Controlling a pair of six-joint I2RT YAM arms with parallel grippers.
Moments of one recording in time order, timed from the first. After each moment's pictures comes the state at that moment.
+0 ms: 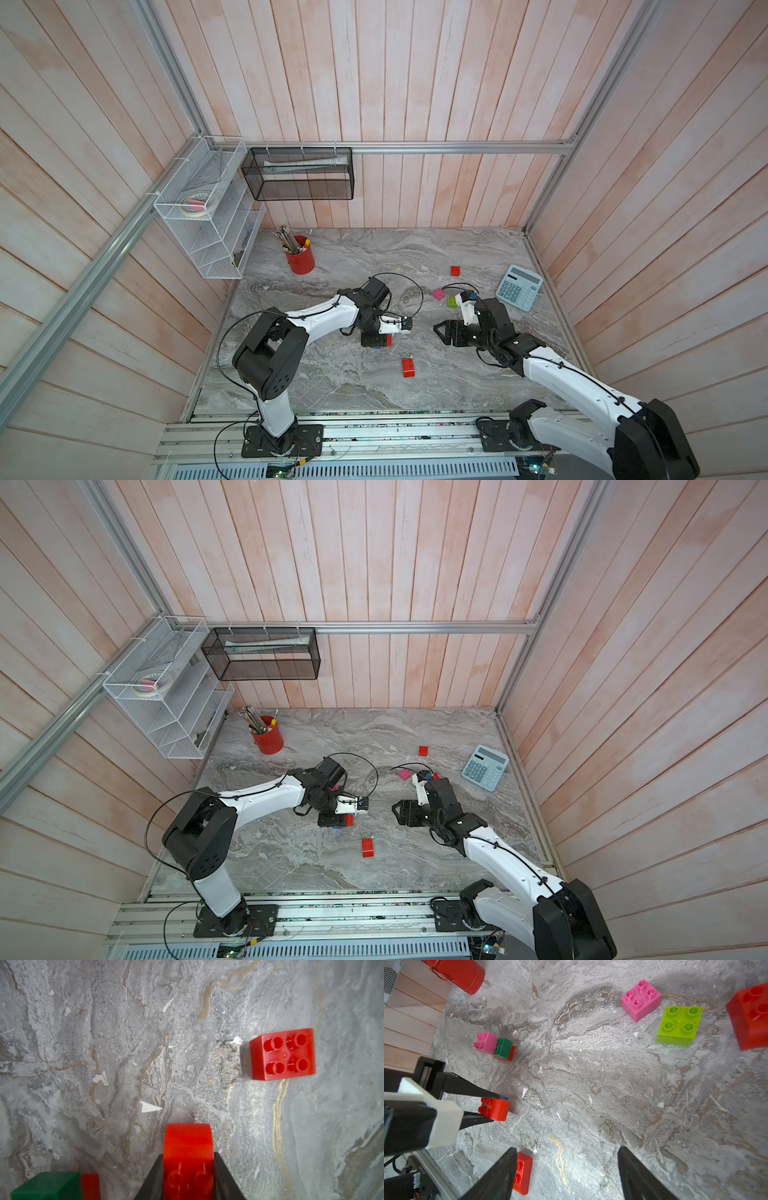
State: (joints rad) left arm -0.66 1.78 1.13 -0.66 0.30 0.91; right arm 0.48 1.06 0.52 -0.21 -0.24 0.47
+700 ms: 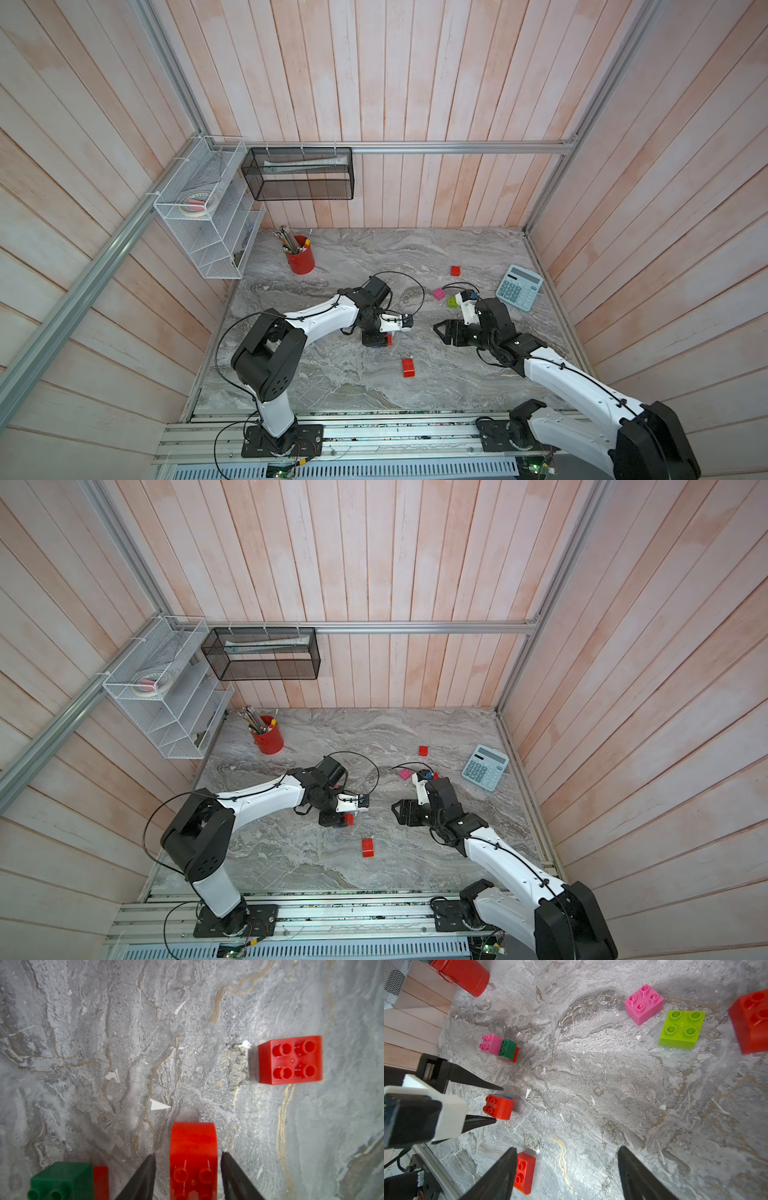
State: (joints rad) left arm -0.67 1.75 1.14 -0.65 0.28 0.88; right arm 0.48 1.05 0.52 -0.21 -0.25 0.47
